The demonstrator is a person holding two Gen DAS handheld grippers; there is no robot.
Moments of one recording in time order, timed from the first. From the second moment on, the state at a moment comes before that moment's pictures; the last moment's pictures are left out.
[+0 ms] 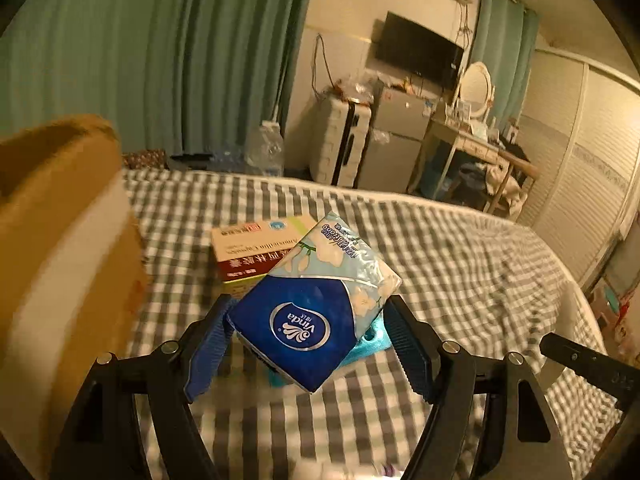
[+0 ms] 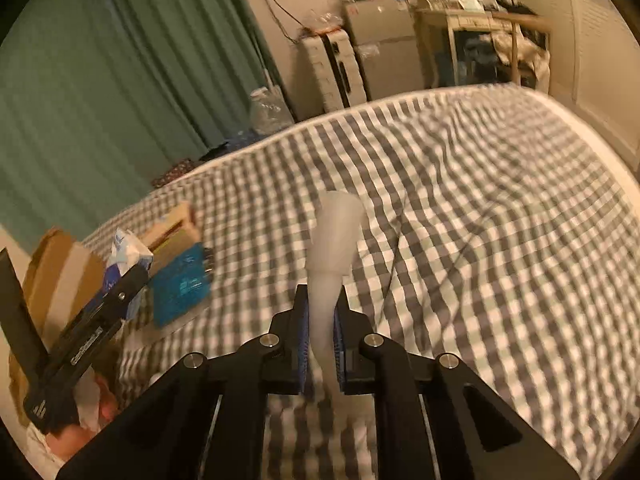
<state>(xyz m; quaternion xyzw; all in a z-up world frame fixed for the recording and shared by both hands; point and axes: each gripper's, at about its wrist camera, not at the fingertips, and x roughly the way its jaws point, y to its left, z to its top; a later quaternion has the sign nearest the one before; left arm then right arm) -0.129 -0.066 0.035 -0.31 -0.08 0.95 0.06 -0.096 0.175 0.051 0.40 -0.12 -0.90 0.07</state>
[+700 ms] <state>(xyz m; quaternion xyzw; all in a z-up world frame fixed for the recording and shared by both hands) -0.027 -0.185 0.185 -0.31 -0.07 0.95 -0.03 0.003 0.018 0.184 0.33 -0.05 -0.90 0.28</state>
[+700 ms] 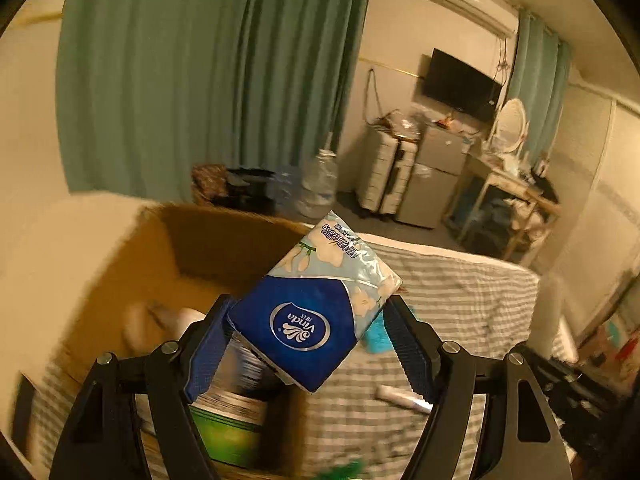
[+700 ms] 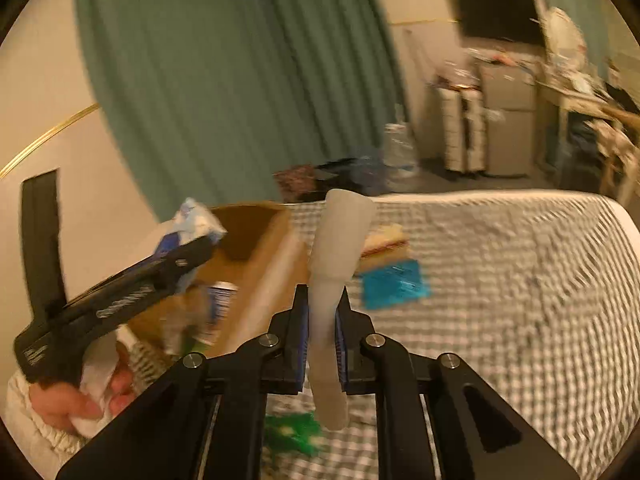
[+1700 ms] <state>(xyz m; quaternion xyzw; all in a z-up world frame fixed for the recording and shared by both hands) 0.011 -0.223 0.161 -0.33 -0.06 0.94 -0.04 -0.037 0.018 0.197 0.32 -0.04 -0.91 0.25</state>
